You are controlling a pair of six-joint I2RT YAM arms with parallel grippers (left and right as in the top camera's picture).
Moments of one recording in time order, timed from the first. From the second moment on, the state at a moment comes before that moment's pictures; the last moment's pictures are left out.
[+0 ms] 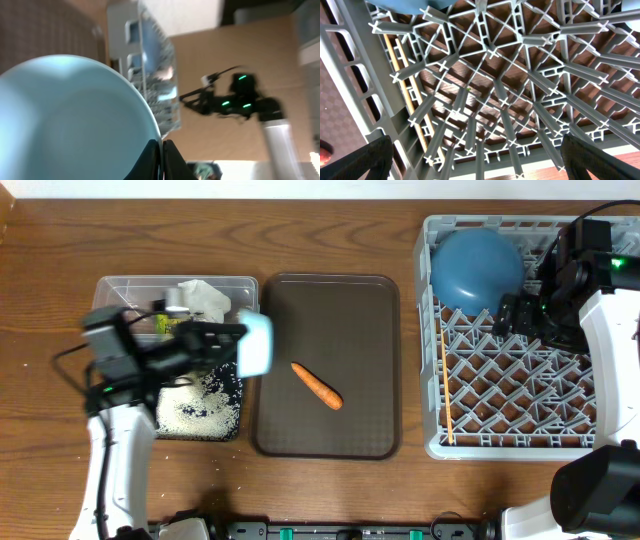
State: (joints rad) left arm 0.23 1.27 0.78 -0.18 1.25 -0.71; right arm -0.12 1.69 1.60 -1.32 0.02 0.15
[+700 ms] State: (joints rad) left arm -0.37 1.61 0.78 0.04 0.50 -0.56; right arm -0.12 1.69 1.60 -1.32 0.02 0.15
